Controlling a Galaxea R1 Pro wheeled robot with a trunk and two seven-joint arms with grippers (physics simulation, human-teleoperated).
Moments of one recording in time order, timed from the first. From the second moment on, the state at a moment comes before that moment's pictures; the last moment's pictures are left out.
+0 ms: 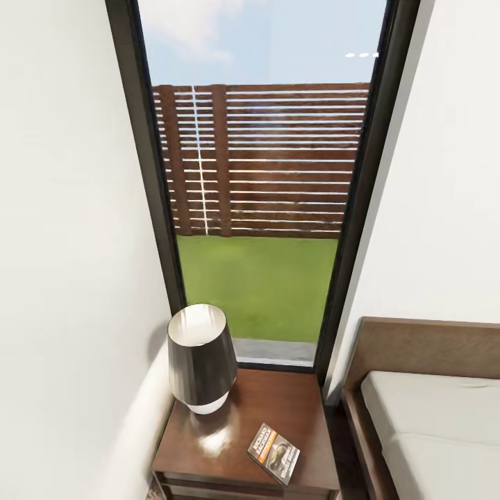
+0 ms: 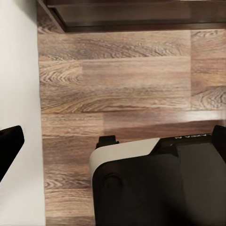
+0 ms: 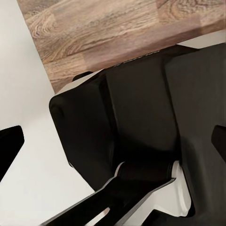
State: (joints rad) left arm -0.25 0.00 -0.99 -0.05 0.88 -0.21 0.05; right arm -0.21 0.02 -0.13 0.04 -0.25 0.09 0.39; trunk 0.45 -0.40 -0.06
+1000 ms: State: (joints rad) left arm -0.24 0.00 -0.98 -0.01 0.88 -0.20 0.12; right arm -0.20 0.02 -0.13 0.04 -0.25 0.09 0.39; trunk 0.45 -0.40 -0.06
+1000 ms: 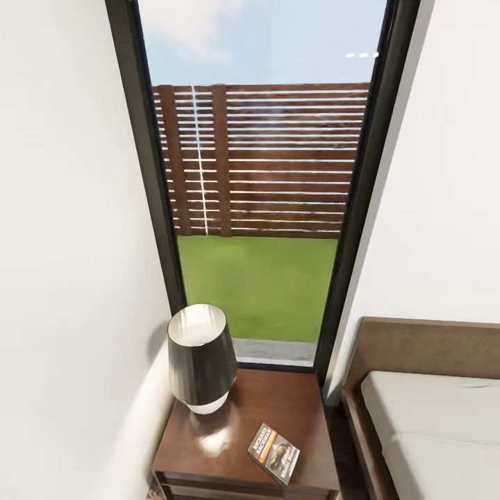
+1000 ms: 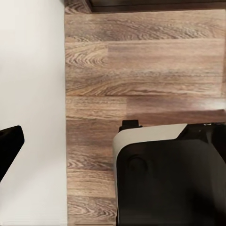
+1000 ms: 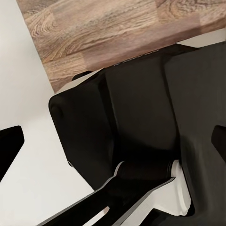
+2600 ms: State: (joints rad) left arm -0.22 0.00 -0.98 -0.01 0.88 -0.20 0.12; right arm -0.20 0.02 -0.13 0.04 -0.25 0.09 0.39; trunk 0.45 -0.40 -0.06
